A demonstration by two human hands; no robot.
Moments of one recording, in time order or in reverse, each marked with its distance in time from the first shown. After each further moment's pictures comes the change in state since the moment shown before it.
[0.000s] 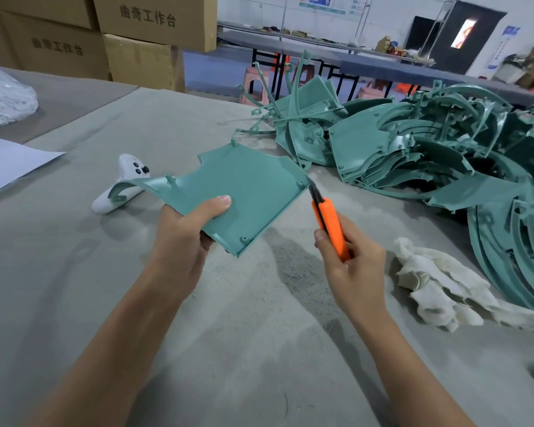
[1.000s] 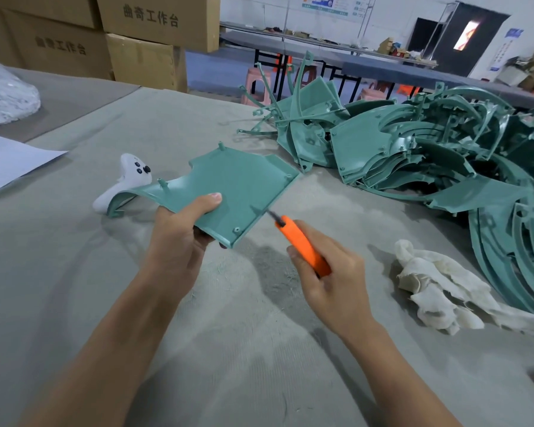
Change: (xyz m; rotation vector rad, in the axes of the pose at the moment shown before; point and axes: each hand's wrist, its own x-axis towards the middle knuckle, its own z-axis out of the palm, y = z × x) left_hand 0.004 -0.002 -0.004 -0.027 0.058 -0.008; right_hand -0.010 -0.010 0.010 -0.043 -0.112 -0.223
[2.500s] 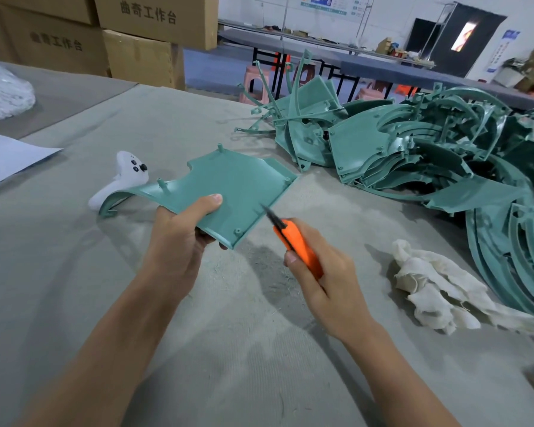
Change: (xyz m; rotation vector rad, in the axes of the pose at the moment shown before) left_hand -0.002 -0.003 0.003 0.031 0.010 0.002; right_hand -0.002 -0.002 -0.006 0.128 -0.196 0.104
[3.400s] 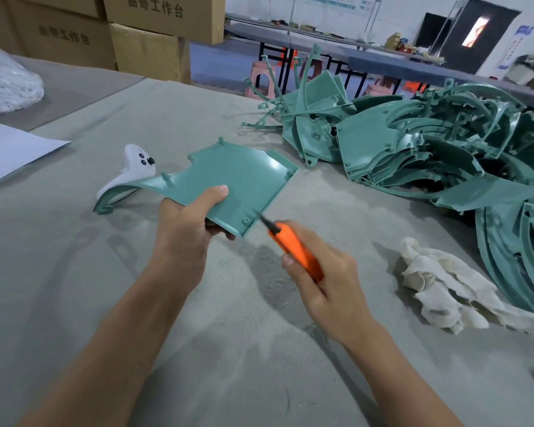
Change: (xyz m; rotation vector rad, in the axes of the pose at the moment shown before) left_hand 0.001 -0.001 0.001 0.048 0.051 0.060; right_hand -0.002 -0.008 0.005 -0.030 -0.024 -0.022
